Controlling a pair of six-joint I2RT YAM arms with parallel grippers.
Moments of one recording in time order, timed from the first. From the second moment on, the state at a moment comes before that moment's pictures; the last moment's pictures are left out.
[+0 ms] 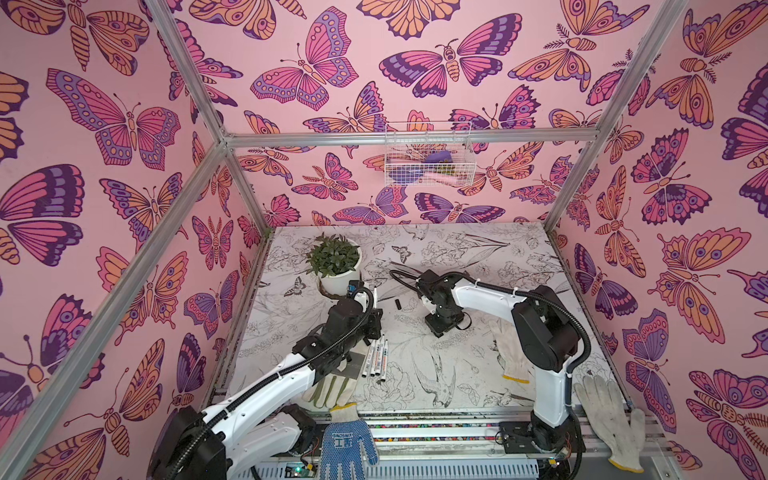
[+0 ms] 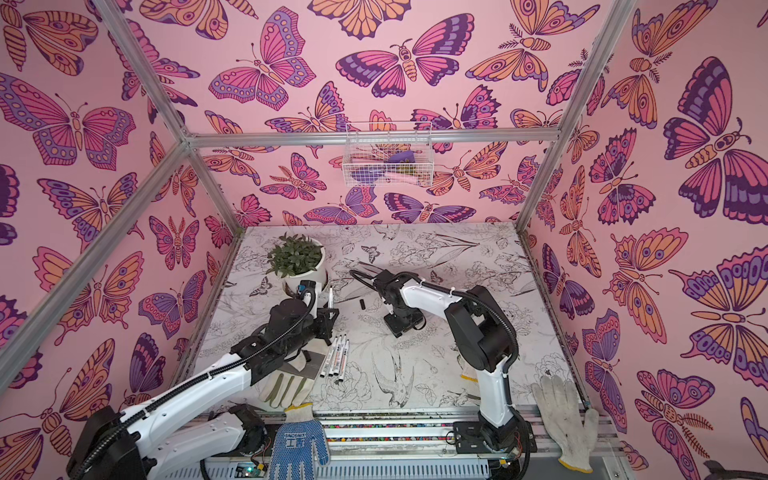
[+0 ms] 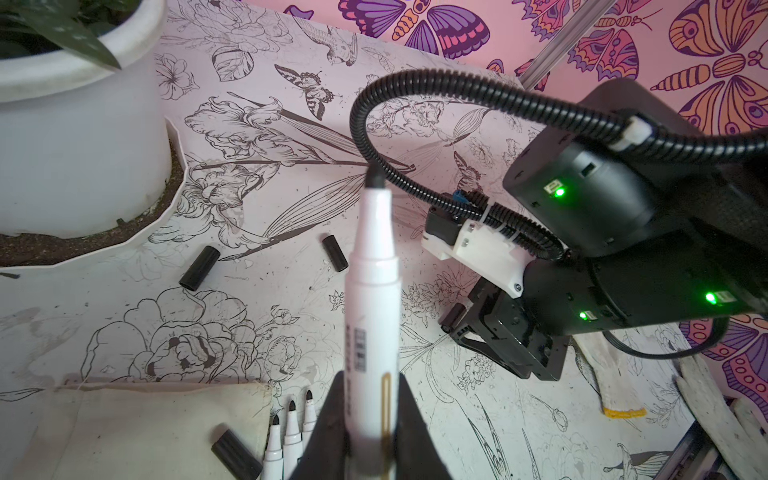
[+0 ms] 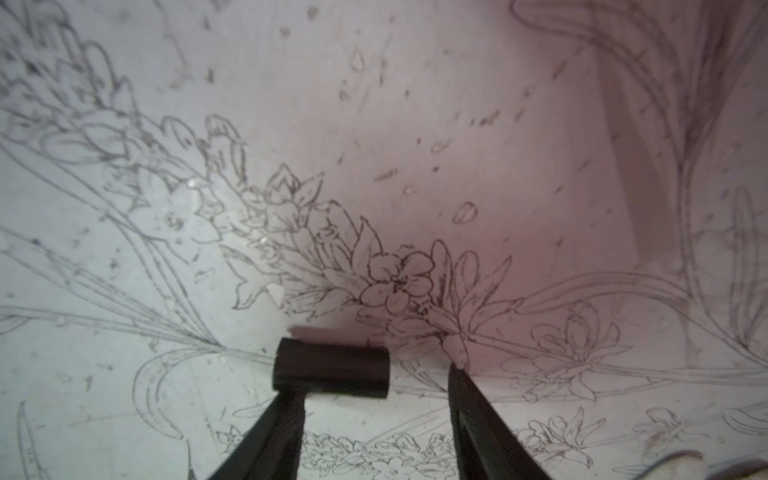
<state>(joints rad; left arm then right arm) -0.64 1.03 0.59 -0.08 -0.05 -0.50 0.68 2.00 1.38 -0.92 0.07 0.10</state>
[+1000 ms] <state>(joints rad) -0.66 1.08 0.61 -0.08 -0.05 -0.51 0.67 1.99 1.37 -0.75 -0.05 0.07</state>
